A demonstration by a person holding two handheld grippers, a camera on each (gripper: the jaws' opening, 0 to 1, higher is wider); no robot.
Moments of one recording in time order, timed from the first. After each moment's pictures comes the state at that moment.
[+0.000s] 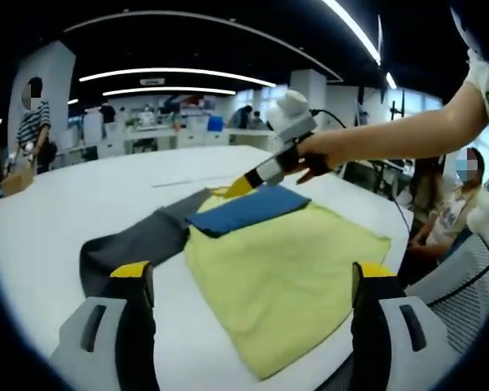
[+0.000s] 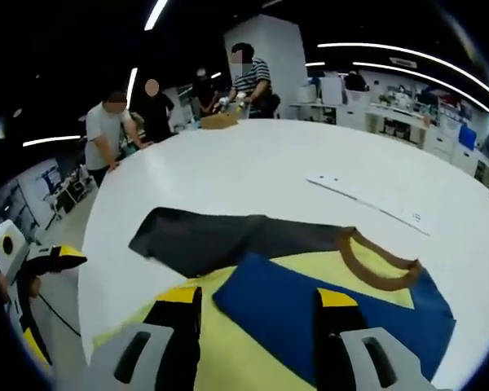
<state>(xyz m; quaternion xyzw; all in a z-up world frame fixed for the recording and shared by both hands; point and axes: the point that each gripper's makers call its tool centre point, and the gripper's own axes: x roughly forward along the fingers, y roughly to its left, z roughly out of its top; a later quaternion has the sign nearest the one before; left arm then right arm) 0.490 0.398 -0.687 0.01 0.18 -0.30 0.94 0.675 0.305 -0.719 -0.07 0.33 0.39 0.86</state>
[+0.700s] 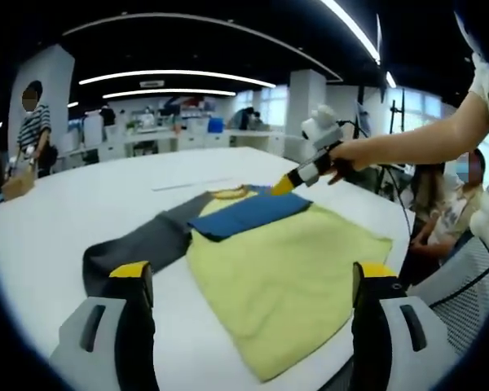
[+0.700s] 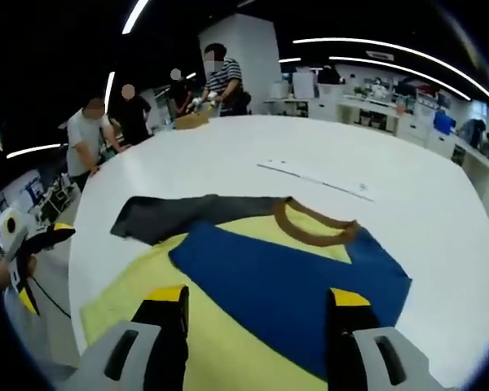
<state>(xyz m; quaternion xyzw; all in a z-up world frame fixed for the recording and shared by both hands) 0.497 0.407 -0.687 0.01 0.18 -0.29 0.94 0.673 0.201 -0.729 -0.05 0.35 0.33 0.87</state>
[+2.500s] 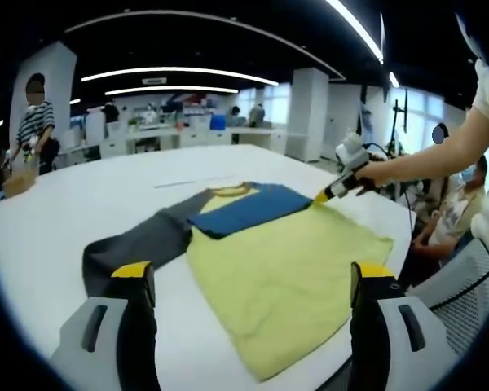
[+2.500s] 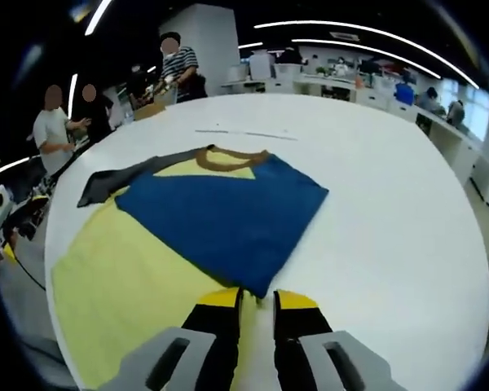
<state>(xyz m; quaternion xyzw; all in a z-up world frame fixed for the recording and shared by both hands) 0.494 0.405 -0.689 0.01 0.19 -0.29 0.94 0.647 0.089 -0.782 -0.05 0.40 0.24 0.88</state>
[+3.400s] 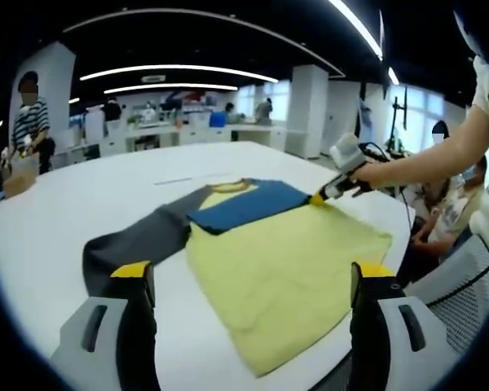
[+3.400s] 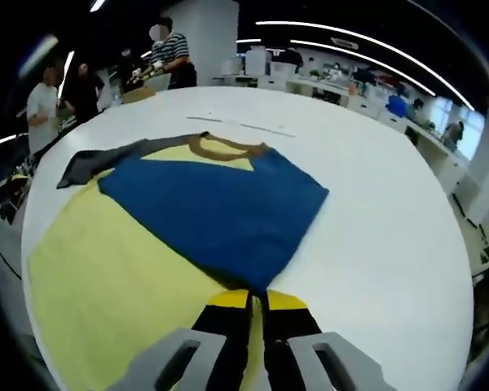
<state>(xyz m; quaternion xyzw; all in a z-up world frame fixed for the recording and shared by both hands) 0.489 0.402 -0.690 0.02 0.20 -0.29 0.94 0.650 0.091 -0.790 -0.12 0.39 0.20 0.89</state>
